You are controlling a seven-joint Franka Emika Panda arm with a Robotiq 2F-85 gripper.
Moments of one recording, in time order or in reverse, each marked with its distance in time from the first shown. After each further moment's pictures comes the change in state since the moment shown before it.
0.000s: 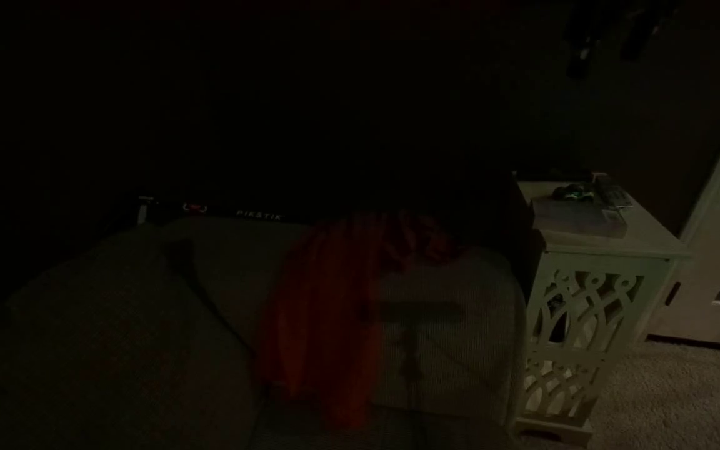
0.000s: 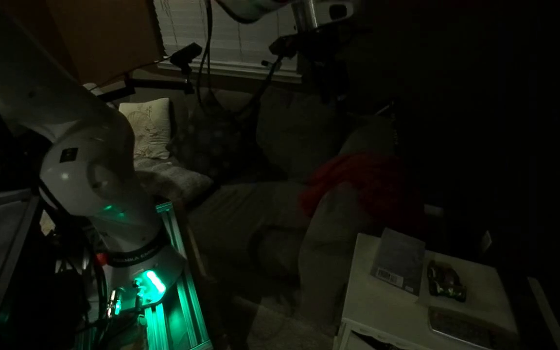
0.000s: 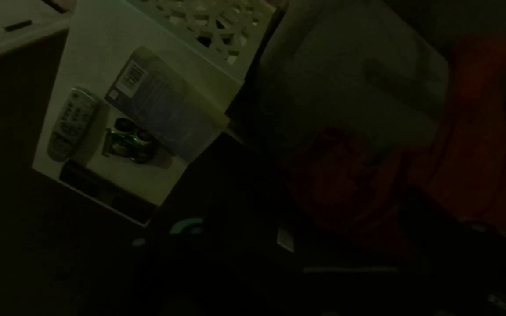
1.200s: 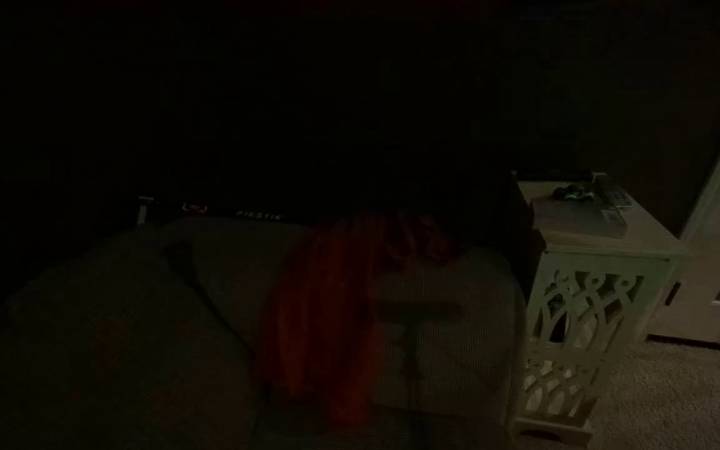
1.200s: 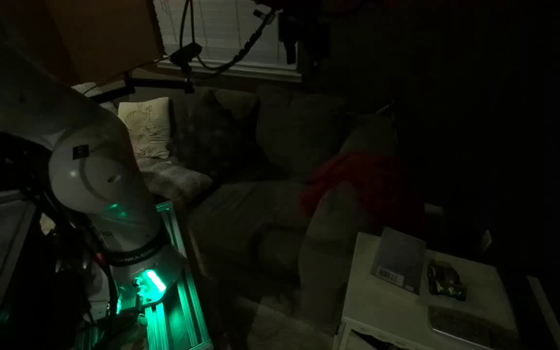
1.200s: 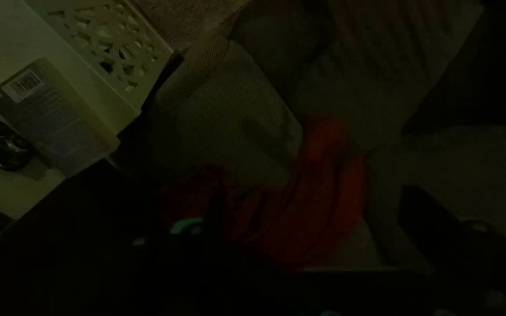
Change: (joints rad) arm 0.147 -0.151 -0.160 0.101 0.340 -0.308 -0.458
